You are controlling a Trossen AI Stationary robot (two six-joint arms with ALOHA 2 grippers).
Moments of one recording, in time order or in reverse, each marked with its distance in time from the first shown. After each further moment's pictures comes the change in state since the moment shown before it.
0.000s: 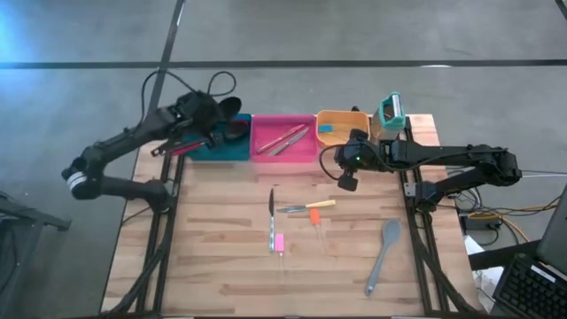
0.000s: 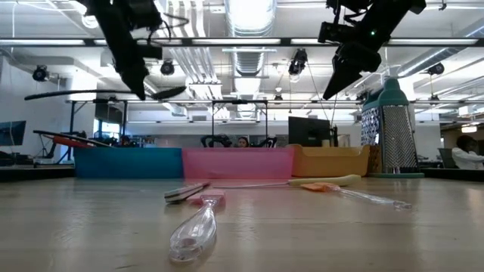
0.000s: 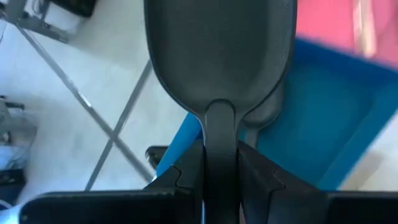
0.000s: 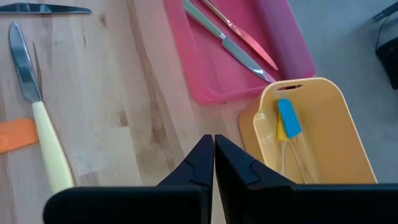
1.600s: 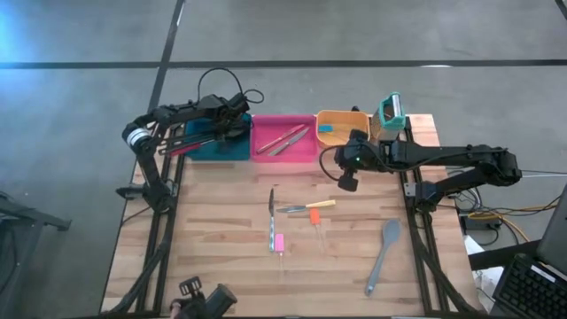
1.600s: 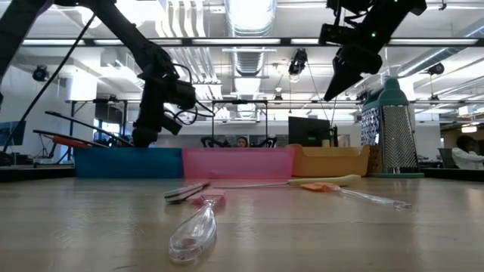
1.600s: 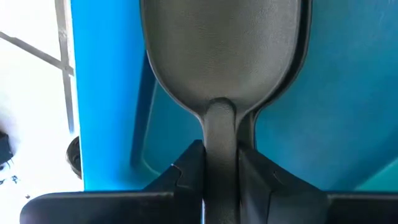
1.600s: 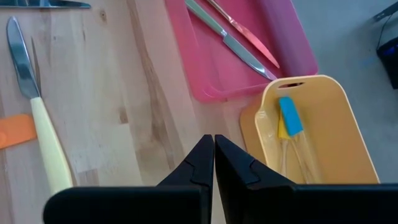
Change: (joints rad) left arm 0.132 0.646 0.181 -0.113 0.004 0.104; right arm 0.000 0.000 -0.013 0.005 0.000 -0.004
